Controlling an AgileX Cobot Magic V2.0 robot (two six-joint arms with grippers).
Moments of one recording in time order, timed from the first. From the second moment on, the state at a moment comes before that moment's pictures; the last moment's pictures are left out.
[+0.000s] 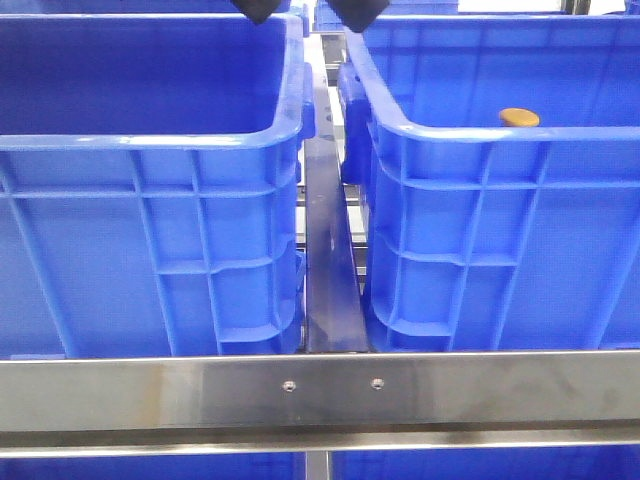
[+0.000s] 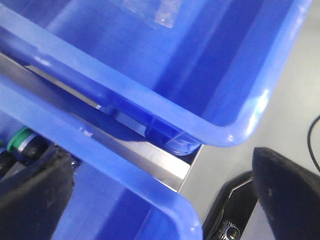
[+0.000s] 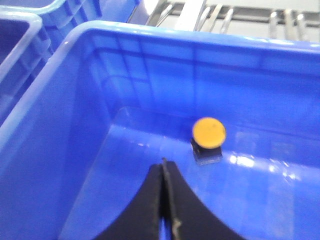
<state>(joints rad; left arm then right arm) -0.73 1.49 -1.41 -0.16 0.87 0.34 0.02 1.15 -0.86 0.96 0.32 -0.97</state>
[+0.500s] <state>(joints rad) -0.58 1.48 -1.41 0.11 0.93 -0.05 0.02 0.83 -0.60 0.96 0.25 -0.97</state>
